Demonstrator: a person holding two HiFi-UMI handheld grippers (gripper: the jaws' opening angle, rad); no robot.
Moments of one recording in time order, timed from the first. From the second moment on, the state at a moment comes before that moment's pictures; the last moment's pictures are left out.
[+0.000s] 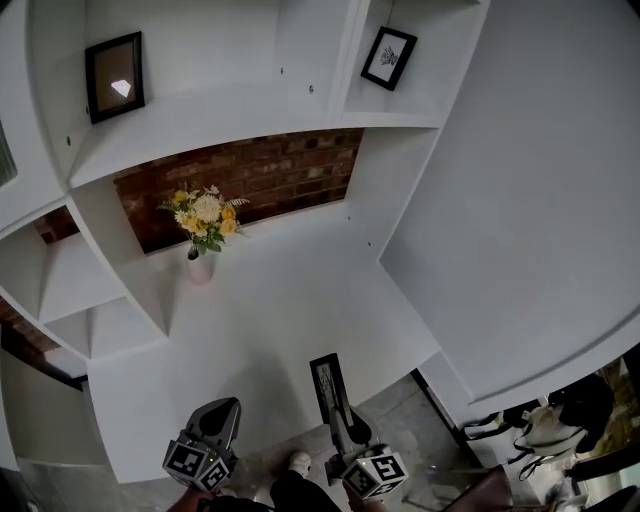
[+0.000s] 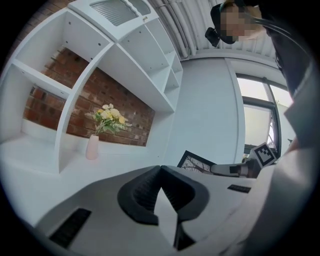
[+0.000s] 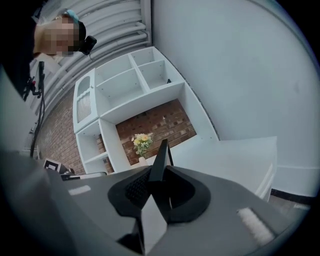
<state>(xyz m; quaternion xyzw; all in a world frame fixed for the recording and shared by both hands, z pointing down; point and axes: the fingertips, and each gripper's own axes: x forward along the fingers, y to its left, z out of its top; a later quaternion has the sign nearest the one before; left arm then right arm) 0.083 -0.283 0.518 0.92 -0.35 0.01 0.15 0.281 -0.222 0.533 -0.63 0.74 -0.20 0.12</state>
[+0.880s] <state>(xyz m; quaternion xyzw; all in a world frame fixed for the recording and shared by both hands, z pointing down) 0.118 -0.329 0.532 0.90 -0.42 0.02 0.16 0.316 -0.313 0.568 -0.57 0.76 -0.27 0.14</state>
